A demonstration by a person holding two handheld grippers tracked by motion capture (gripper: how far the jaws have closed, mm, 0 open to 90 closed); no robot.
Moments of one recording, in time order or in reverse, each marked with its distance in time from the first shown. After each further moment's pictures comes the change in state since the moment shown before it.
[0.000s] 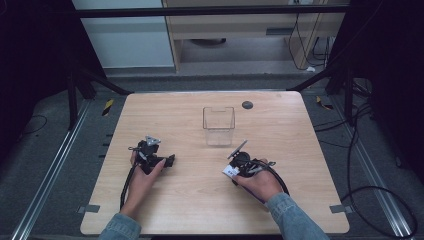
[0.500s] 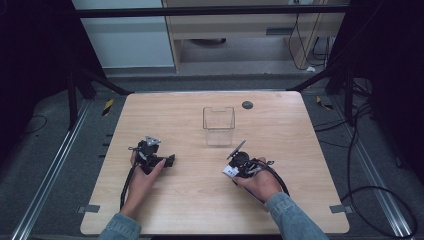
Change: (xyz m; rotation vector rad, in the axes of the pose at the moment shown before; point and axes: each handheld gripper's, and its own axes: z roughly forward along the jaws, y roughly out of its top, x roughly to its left) left arm 0.000 0.000 0.000 0.000 0.000 0.000; right arm 0.001 0.002 0.000 0.016 -0.017 -0.020
